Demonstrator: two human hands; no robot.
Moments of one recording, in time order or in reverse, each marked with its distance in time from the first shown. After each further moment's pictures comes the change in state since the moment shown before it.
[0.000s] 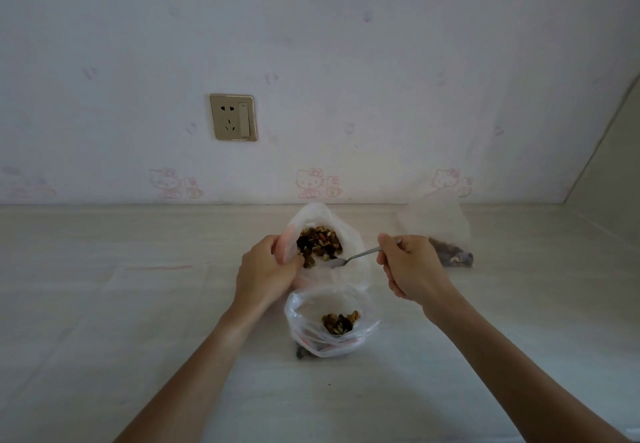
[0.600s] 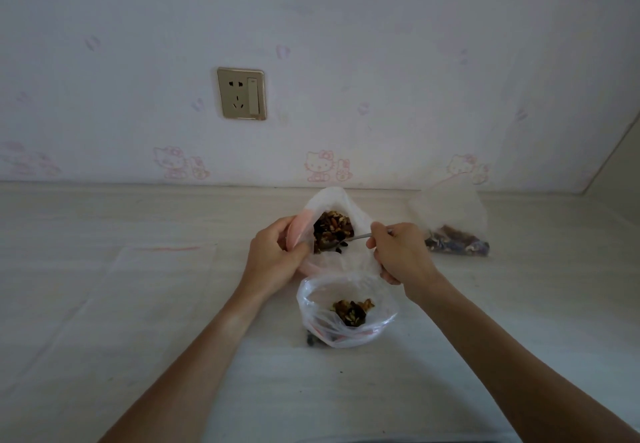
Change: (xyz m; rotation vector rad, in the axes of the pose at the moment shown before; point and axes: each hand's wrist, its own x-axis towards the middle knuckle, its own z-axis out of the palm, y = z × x) left_hand -0.003 -0.012 -0.003 -0.294 -0.066 0.158; right_hand 0.025 0.012 0.038 0.015 0.013 0.094
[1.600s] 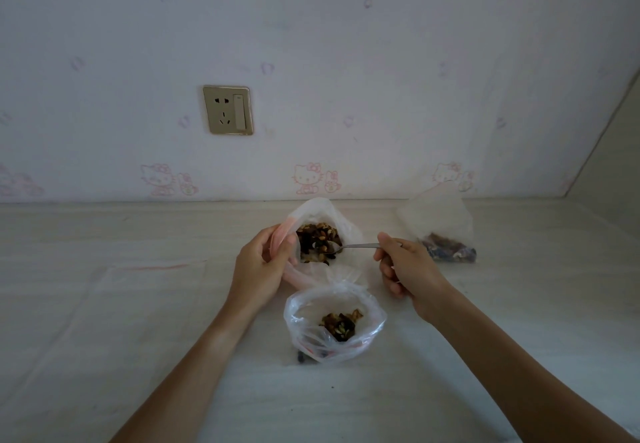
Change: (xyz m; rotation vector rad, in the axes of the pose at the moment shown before) left_hand 0.009 -0.011 0.001 -0.070 0.070 0.032; right_hand 0.003 0.021 -0.028 0.210 -0.117 0.060
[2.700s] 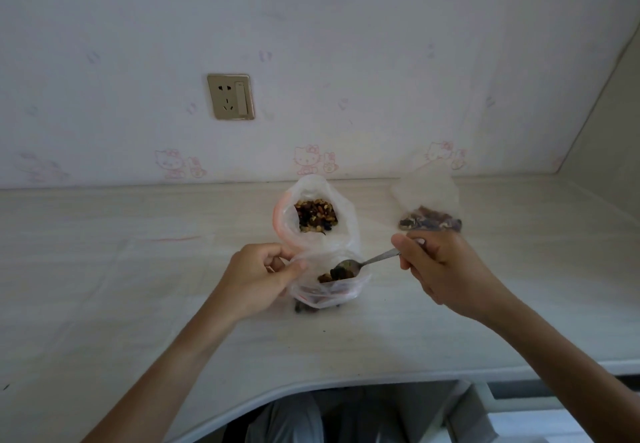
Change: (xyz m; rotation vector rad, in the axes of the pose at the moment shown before) left_hand -0.083 0.067 -0.025 0.340 -0.251 -0.150; right_hand -0.109 -0.014 -0.056 -0.509 -0.126 -0.533
